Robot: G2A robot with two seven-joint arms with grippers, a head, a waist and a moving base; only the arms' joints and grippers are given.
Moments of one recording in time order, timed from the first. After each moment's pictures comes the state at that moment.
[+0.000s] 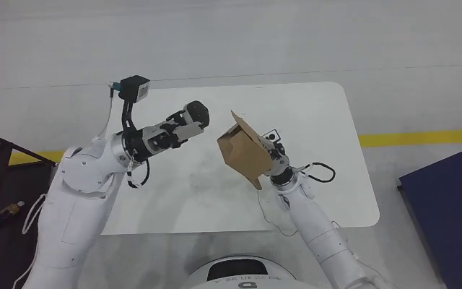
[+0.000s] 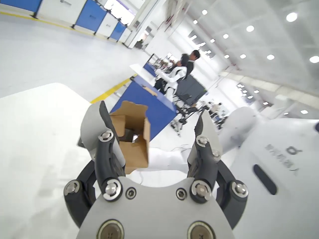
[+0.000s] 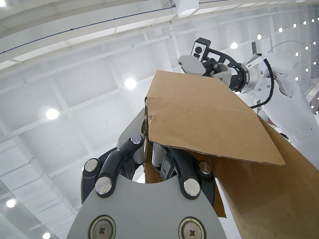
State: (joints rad) left arm 1.27 -1.05 -1.33 -1.91 -0.36 -0.47 -0.83; right arm -1.41 -1.44 1.23 -1.27 1.32 -0.09 1.30
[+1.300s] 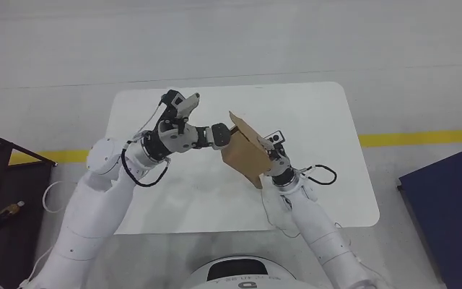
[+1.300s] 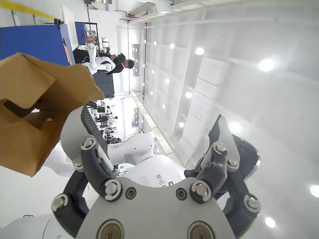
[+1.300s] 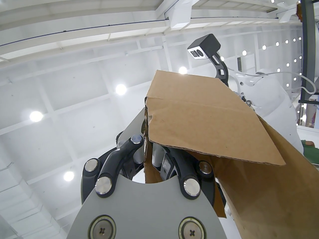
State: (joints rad) left arm 1.22 -1.08 -1.20 -1.85 -0.95 0.15 -0.86; right arm -1.43 -1.44 1.24 -1.28 1.25 -0.16 1.25
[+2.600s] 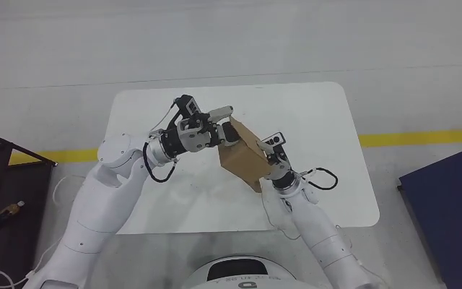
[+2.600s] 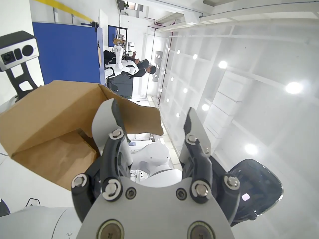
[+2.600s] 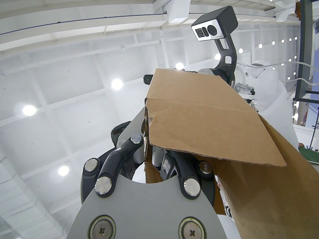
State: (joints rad) left arm 1.16 -1.10 -1.14 -1.80 -0.85 0.26 -0.81; right arm -1.45 -1.43 1.24 -1.32 1.23 -0.18 1.27
